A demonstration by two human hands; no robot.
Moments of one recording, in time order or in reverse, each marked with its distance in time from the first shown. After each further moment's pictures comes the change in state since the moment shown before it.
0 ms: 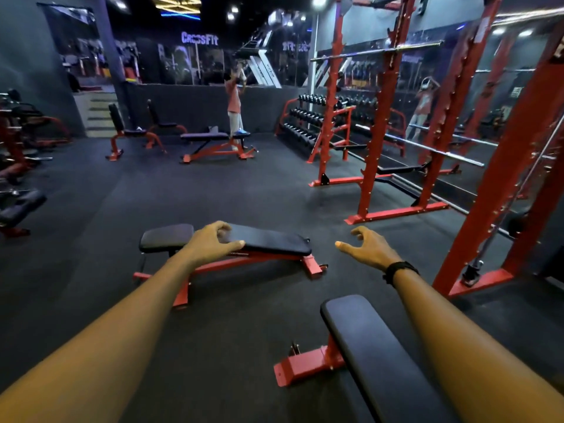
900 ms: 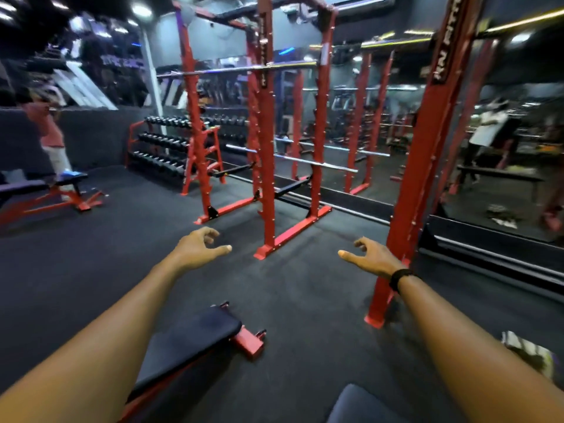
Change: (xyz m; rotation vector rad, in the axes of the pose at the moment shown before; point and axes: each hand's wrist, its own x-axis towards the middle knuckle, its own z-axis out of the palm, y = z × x) left_hand 0.633 0.064 0.042 -0.088 -0.332 0.381; right_hand 0.424 0.025 -0.038 0.001 0.299 0.474
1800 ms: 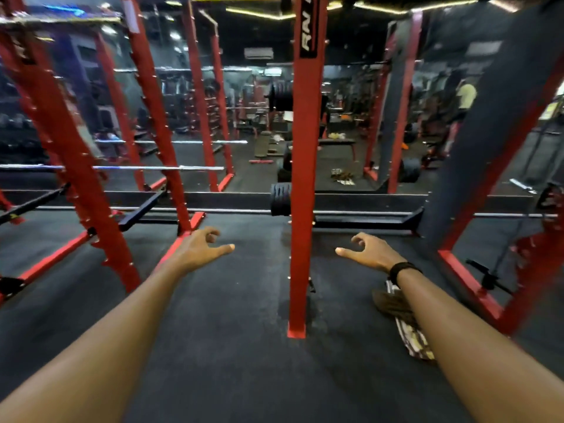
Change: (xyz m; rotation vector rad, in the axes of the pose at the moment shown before) left_hand 0.478 0.168 0.251 0.005 -0.427 0.431; right_hand 0.275 0.158 -0.086 0.034 0.278 0.551
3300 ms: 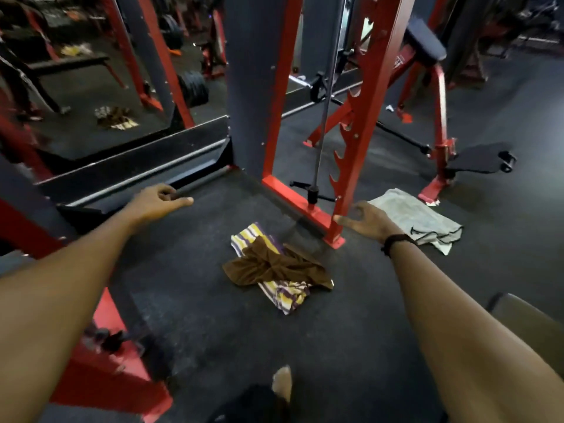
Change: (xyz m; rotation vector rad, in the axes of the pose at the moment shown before) left_hand 0.520 0.369 0.531 0.034 -0.646 0.367; right_hand 0.273 0.477 -0.193 0.112 0.369 0.756
